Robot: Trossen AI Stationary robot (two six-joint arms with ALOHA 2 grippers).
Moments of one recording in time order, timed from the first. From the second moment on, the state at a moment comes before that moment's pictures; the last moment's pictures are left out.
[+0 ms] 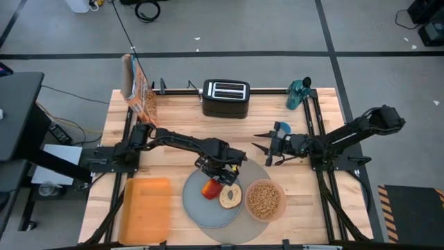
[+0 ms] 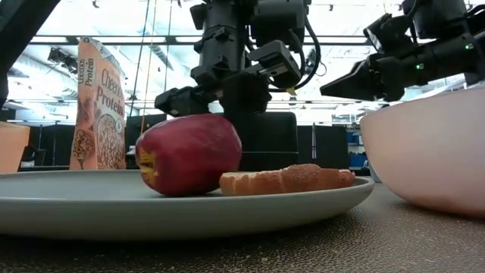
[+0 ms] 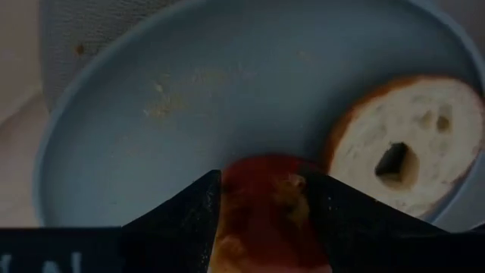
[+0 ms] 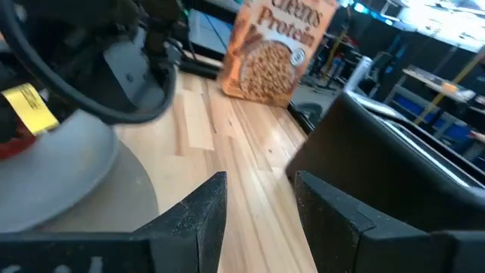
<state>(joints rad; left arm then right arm) -0.11 2.16 1.71 -1.01 0.29 -1.09 0.13 1.15 0.21 0.79 0.46 -0.31</state>
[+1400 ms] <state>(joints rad) -0.12 2.17 1.75 -0.94 0.24 -0.86 0.13 1.16 0.21 0.81 0.42 -0.31</state>
